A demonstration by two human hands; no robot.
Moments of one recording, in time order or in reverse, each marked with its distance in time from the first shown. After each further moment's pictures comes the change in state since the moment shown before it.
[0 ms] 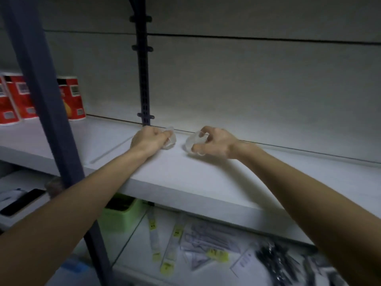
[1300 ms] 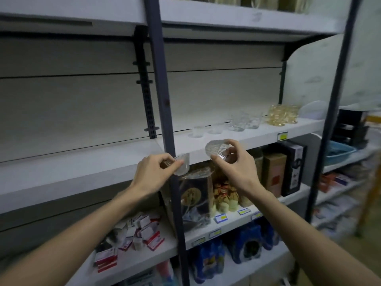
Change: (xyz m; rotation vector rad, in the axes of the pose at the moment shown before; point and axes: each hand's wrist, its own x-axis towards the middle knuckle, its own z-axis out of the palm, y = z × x) left_hand -0.512 0.386 0.291 -0.260 -0.467 0.863; right_hand -0.670 0.359 -0.203 0.229 1.045 0.397
